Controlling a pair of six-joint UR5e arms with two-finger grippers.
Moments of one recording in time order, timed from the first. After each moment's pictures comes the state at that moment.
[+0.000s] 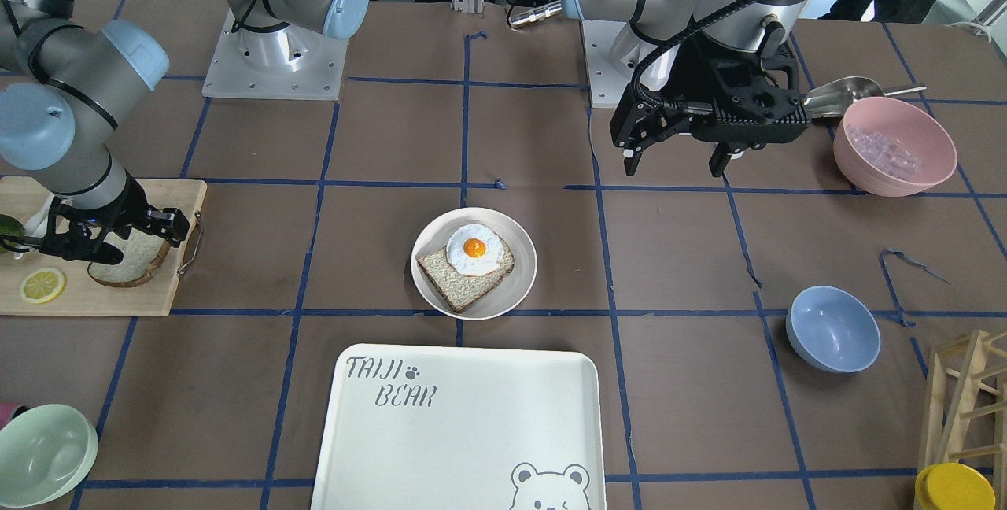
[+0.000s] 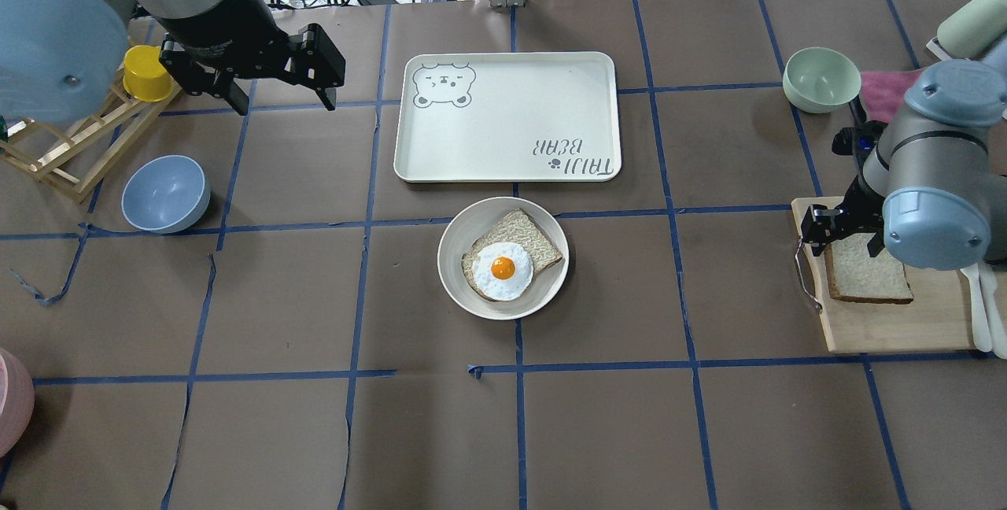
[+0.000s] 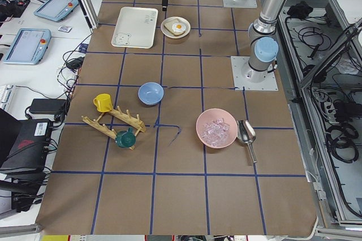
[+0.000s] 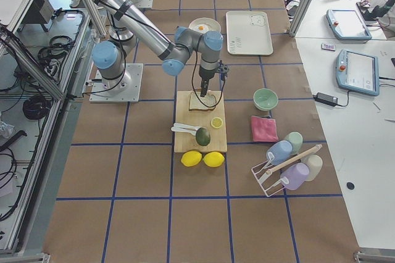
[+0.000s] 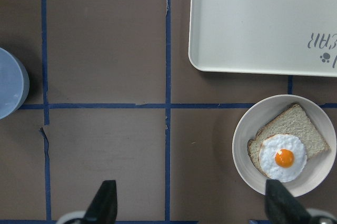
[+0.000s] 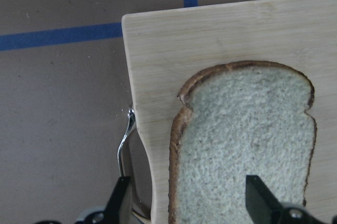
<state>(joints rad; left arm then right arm) -1.61 -1.60 -1.53 -1.48 1.57 -0.05 1.16 -1.38 2.11 -2.24 -1.71 -0.29</state>
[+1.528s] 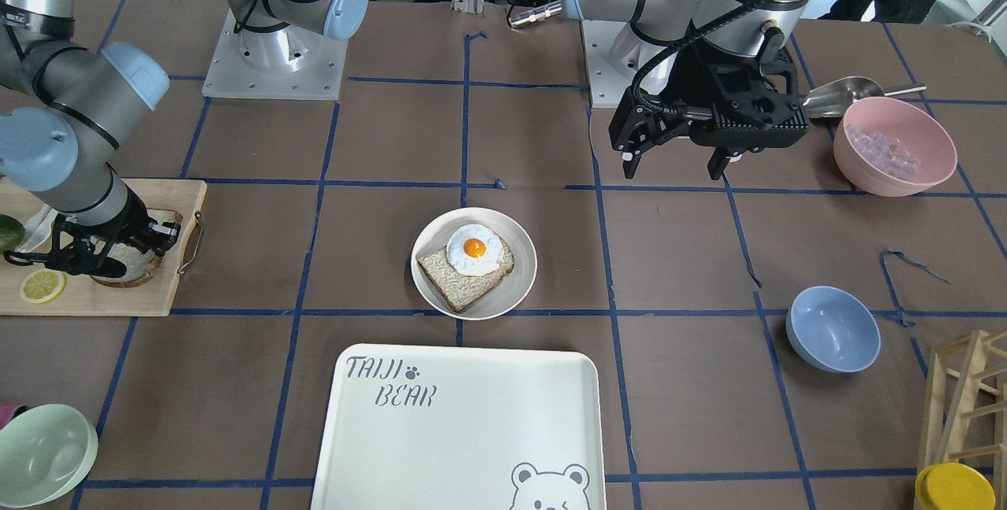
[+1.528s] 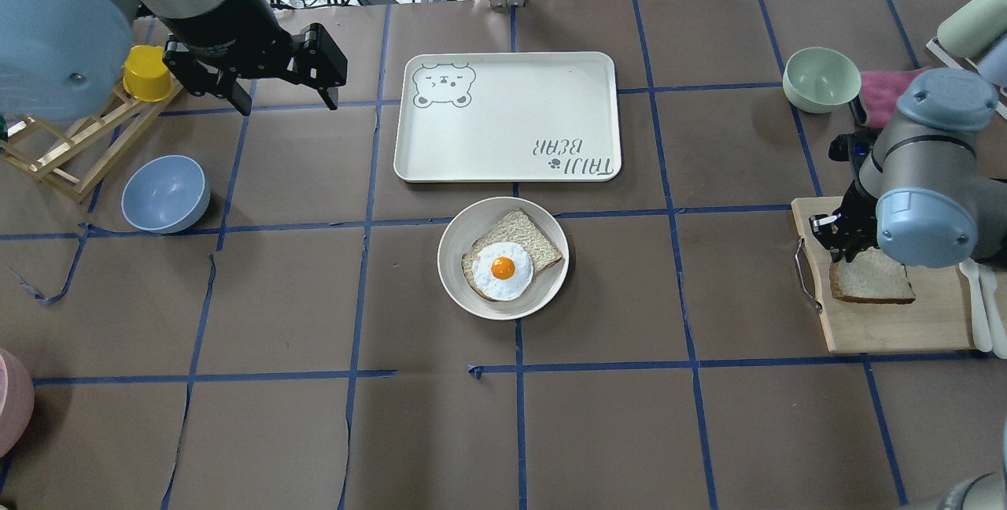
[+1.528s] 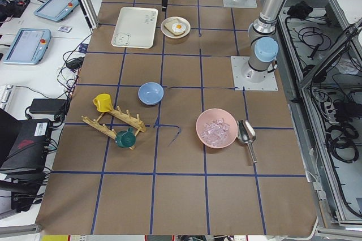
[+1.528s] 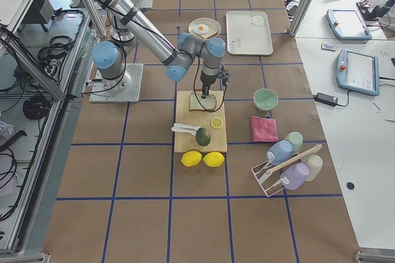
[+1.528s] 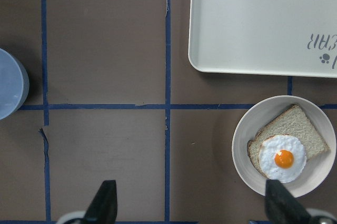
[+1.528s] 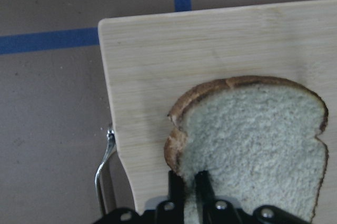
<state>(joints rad) -1.61 -1.61 -1.53 -1.48 1.57 -0.05 1.15 -1.32 2.09 -2.28 -1.73 -0.32</state>
